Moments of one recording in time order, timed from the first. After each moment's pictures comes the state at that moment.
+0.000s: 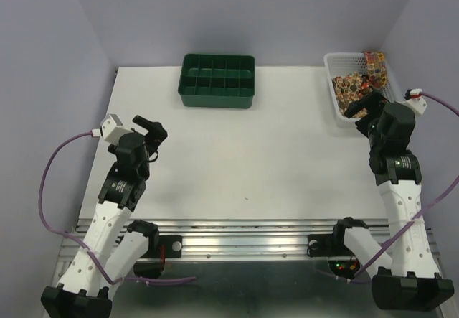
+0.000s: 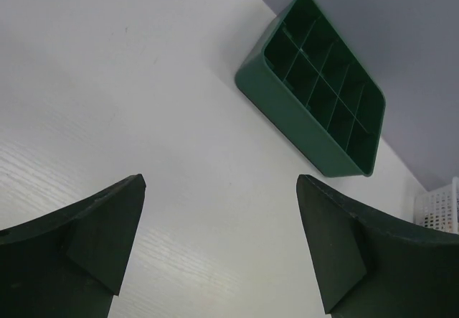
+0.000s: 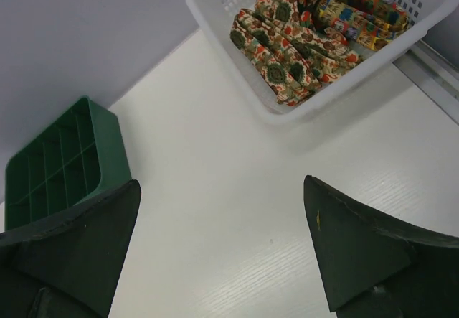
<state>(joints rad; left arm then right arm) -0.26 0.69 0.69 -0.33 -0.47 -0.82 -0.06 0.86 1.02 -0.46 0.26 0.59</state>
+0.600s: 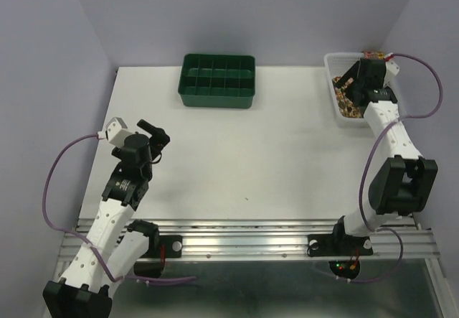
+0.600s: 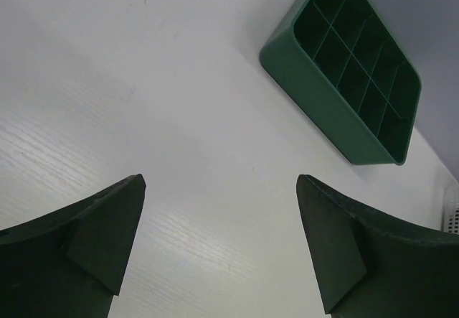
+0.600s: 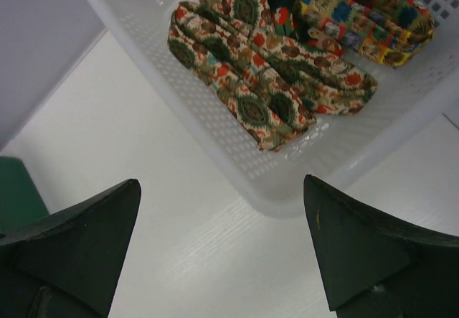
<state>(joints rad) -0.26 0.70 0.65 -0.35 -0.46 -0.83 -0.07 1.52 1.36 -0.46 0.34 0.61</state>
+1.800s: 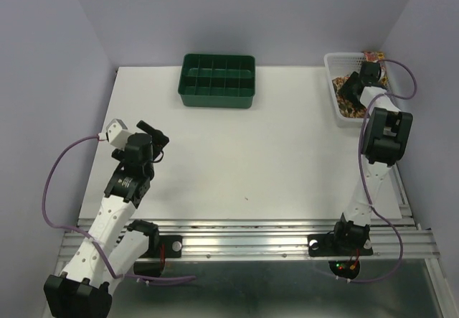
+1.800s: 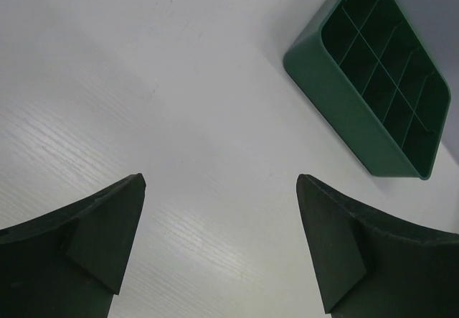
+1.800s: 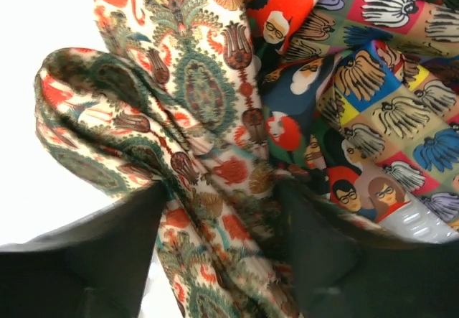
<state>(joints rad) -0.26 0.74 0.63 -0.37 -0.52 -0.86 -0.24 2.26 1.82 -0.32 0.11 0.42</state>
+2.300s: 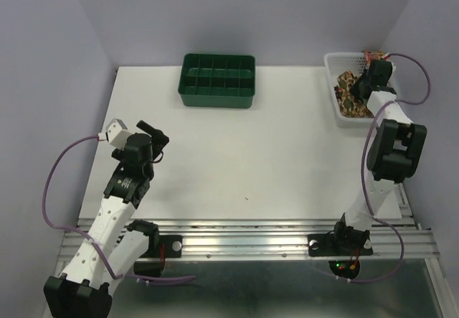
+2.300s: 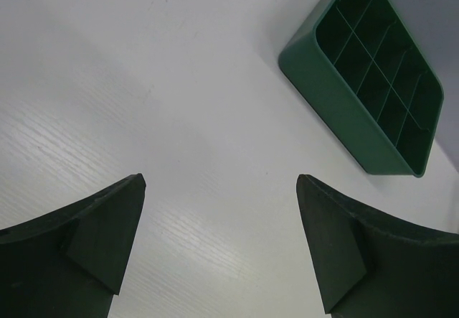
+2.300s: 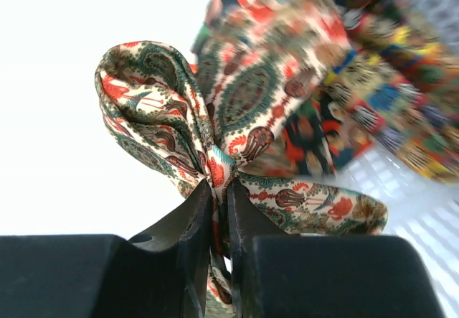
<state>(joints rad) -0.26 0.73 0.63 -0.37 -0.51 -0.86 -0.24 2.04 1.62 -0.24 0.10 0.42</state>
